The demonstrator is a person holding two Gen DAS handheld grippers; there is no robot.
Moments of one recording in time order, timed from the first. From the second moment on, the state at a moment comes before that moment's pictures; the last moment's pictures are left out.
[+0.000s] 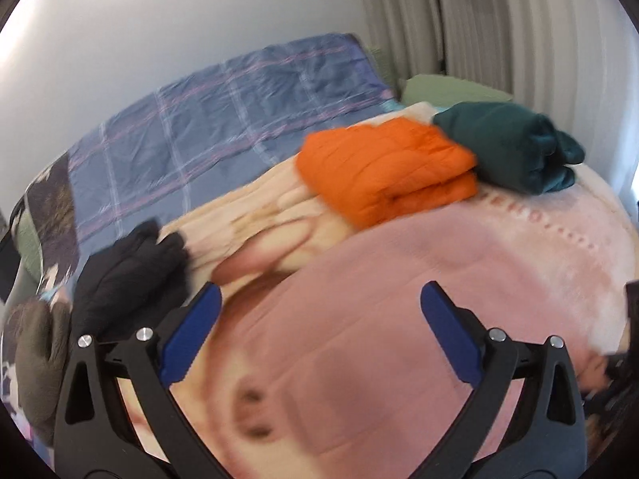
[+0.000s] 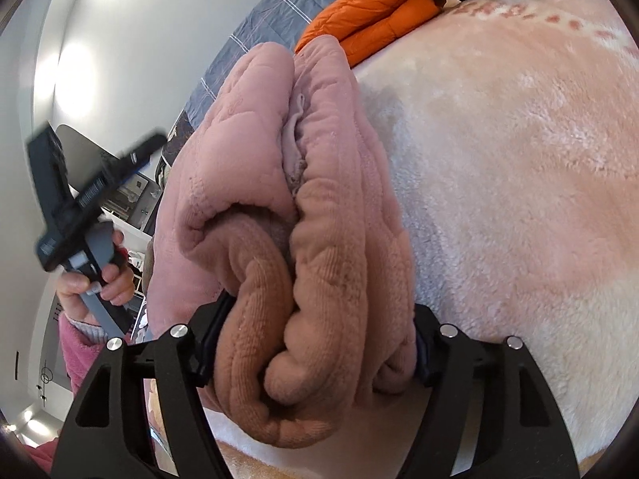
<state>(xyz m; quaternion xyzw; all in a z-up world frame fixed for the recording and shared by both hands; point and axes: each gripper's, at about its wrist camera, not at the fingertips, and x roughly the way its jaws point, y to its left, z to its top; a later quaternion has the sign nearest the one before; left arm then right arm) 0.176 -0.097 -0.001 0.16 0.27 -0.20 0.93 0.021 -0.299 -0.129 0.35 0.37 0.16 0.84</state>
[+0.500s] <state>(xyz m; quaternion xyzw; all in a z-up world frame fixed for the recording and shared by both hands) 0.270 -0.022 -0.112 -0.18 0.45 -0.38 0.79 0.021 -0.295 -0.132 0.34 0.37 0.16 0.85</state>
